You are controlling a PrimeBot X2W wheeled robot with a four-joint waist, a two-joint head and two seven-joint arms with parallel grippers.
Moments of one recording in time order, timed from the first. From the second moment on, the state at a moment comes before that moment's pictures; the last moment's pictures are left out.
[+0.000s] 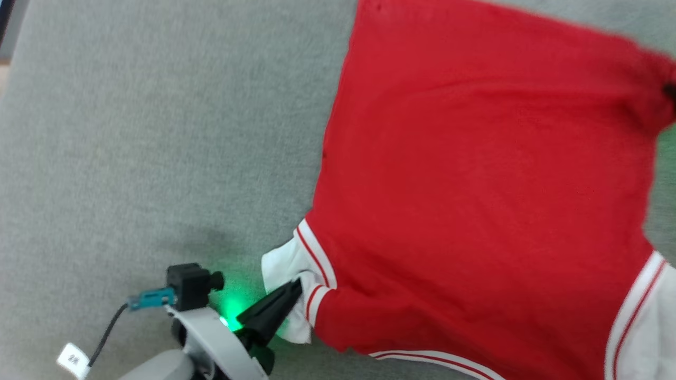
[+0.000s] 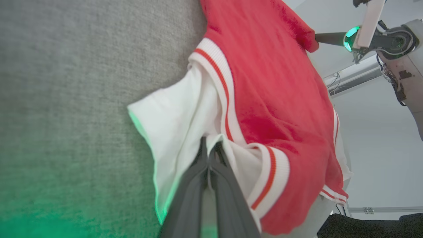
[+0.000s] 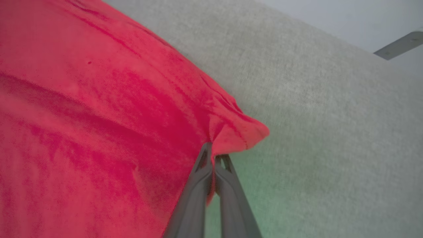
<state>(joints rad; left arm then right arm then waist) -0.48 0.66 -1.01 0.14 -1.30 -0.14 -0.26 -0.95 -0.61 0.34 0.50 0.55 0.13 0.76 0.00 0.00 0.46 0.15</state>
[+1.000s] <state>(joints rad) -0.26 0.67 -0.83 0.17 -1.20 -0.13 -0.26 0.18 -0.53 0.12 -0.36 0.64 0.13 0.90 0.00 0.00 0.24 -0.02</state>
